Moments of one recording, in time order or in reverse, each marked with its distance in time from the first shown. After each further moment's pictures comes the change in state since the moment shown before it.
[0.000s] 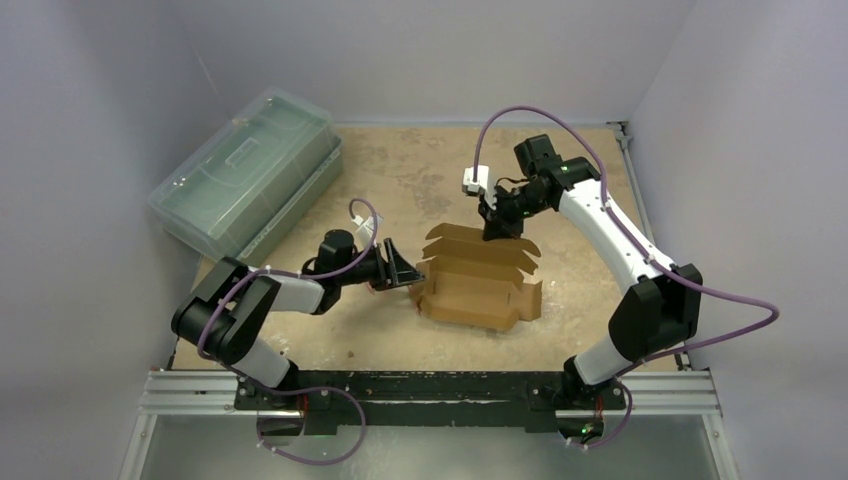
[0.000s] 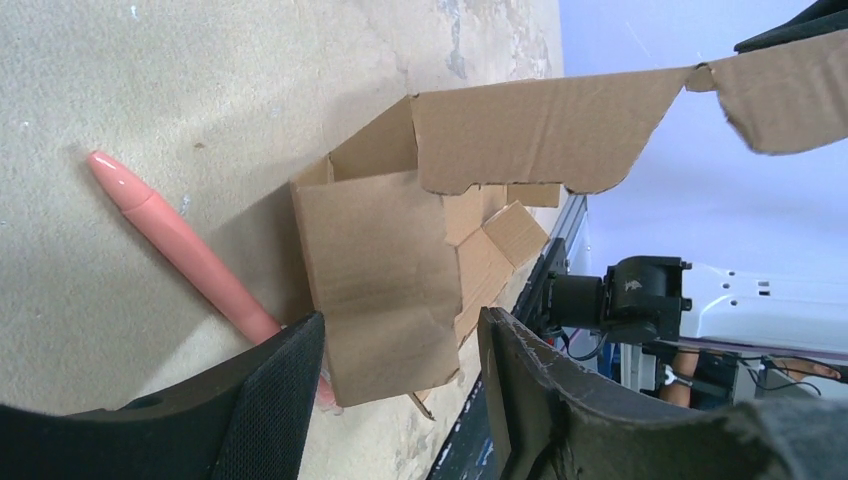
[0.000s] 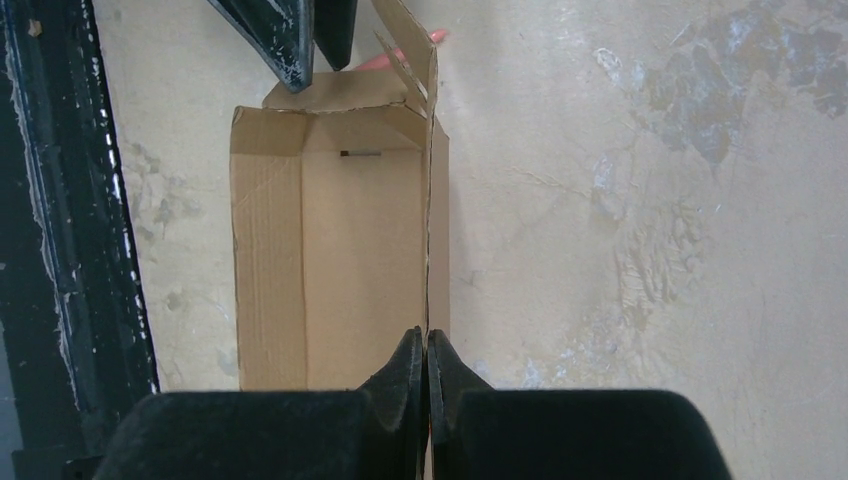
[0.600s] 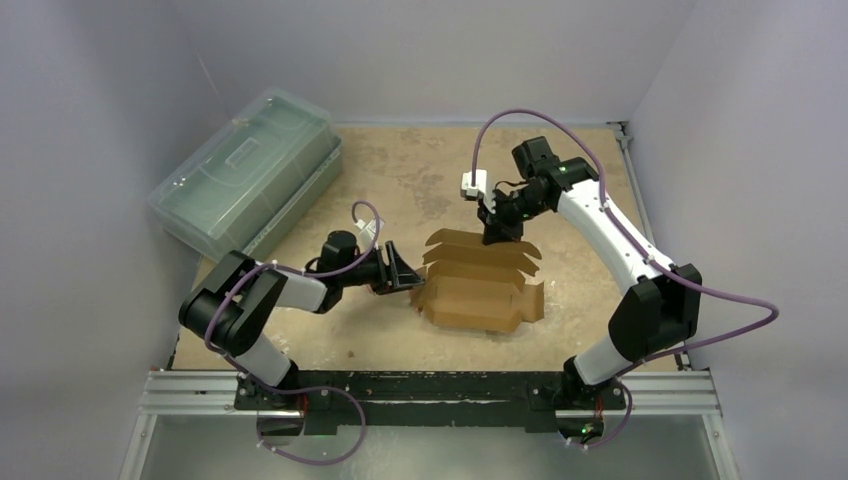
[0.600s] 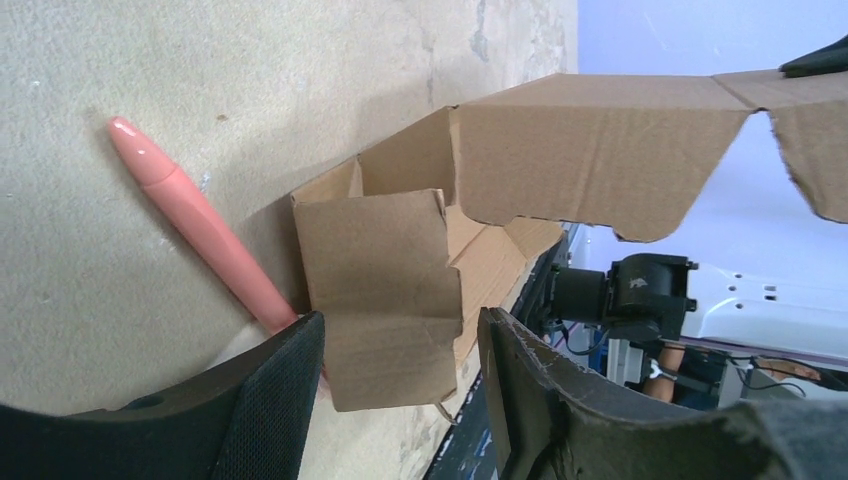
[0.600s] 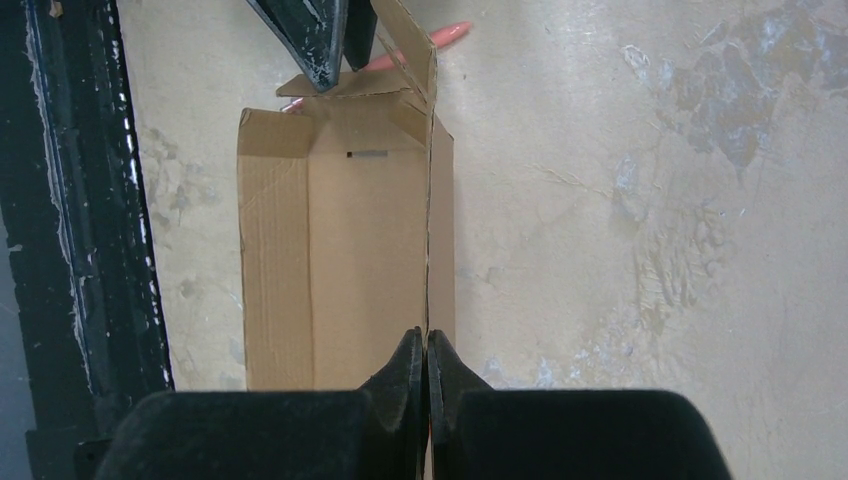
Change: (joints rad) left arm 0.000 0.052 0.002 0.017 0.024 -0.032; right arm 0.011 0.000 0.000 -0.044 -0.002 -0.036
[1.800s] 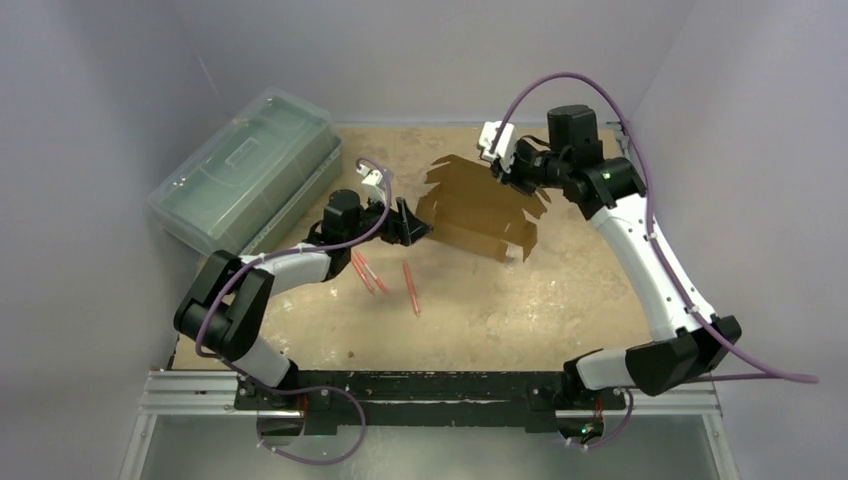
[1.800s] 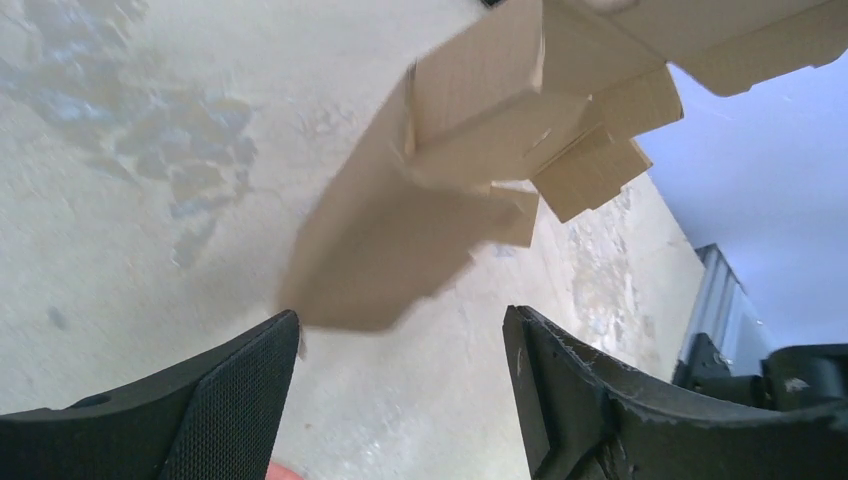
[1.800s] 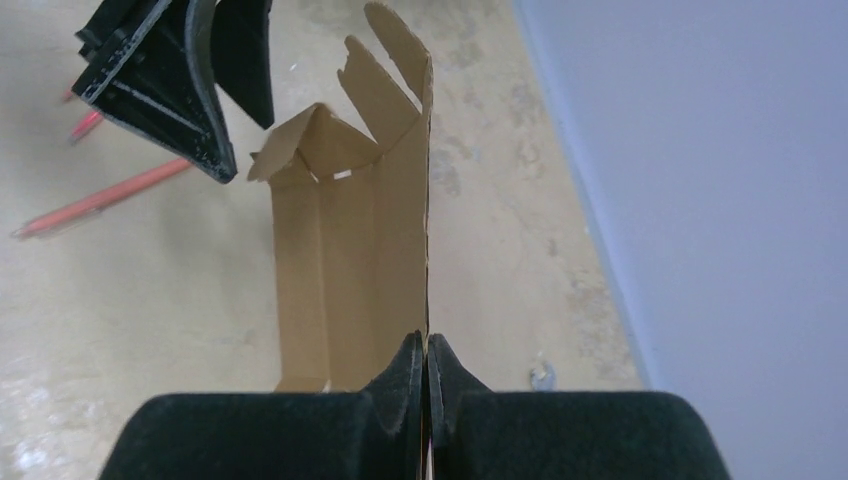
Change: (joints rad) left arm 0.013 -0.034 0.294 -0.132 -0.171 0.401; right arm 0.000 -0.159 0.158 0.254 0.205 0.098
